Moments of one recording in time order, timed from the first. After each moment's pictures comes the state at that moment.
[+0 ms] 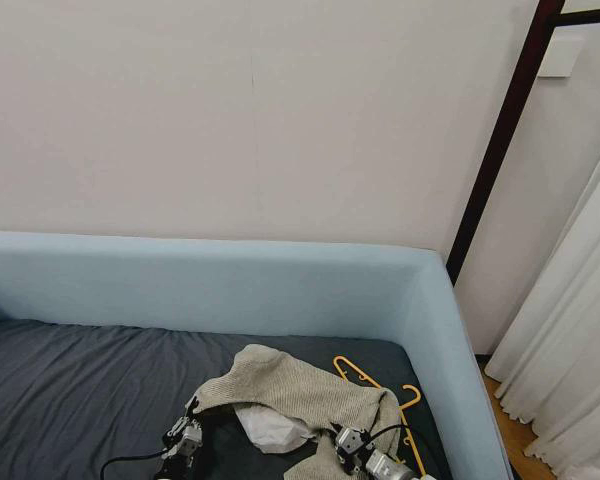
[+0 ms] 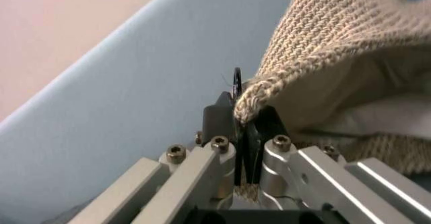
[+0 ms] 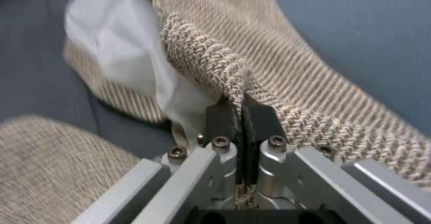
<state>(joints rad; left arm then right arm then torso) 1.25 -1.19 -0.30 -1.27 0.32 -0.45 -0.41 -0.94 0.92 -0.34 1.55 0.26 -0.06 0.02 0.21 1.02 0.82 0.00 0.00</state>
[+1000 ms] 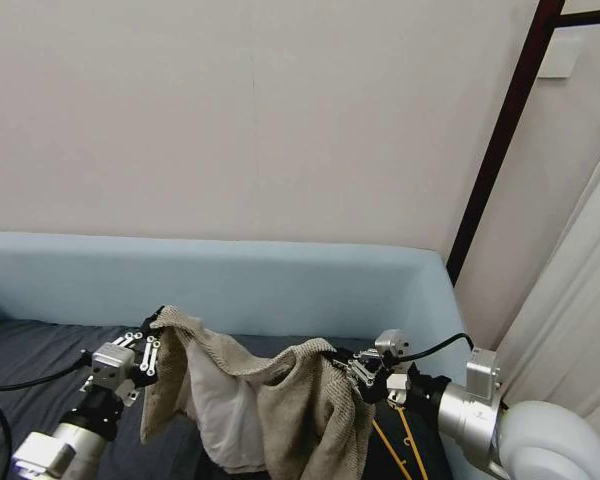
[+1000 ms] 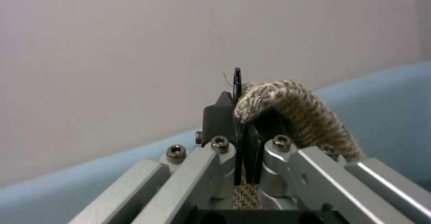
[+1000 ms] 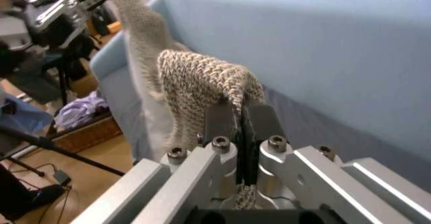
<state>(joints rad) 1.73 -0.75 -0.72 -2.29 -0.41 -0.10 -0.28 -0.86 0.55 -0.01 2.28 1.22 -0.40 0.02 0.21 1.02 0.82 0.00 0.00</state>
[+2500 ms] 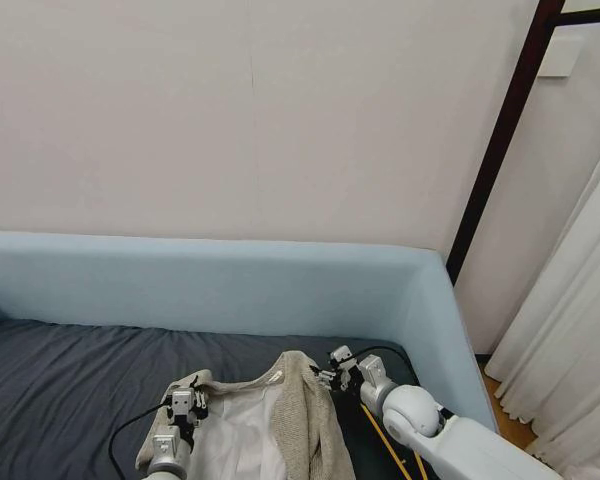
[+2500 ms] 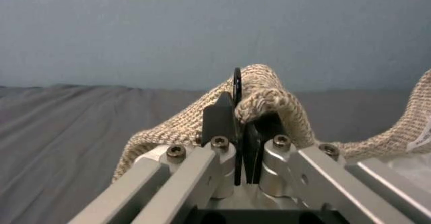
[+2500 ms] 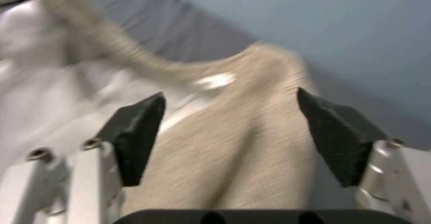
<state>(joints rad) 1.25 -1.12 -0.27 -1.55 -0.36 -0.13 -0.31 -0.67 0.94 -0.44 1.69 0.73 -0.35 0.10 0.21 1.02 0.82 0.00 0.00</state>
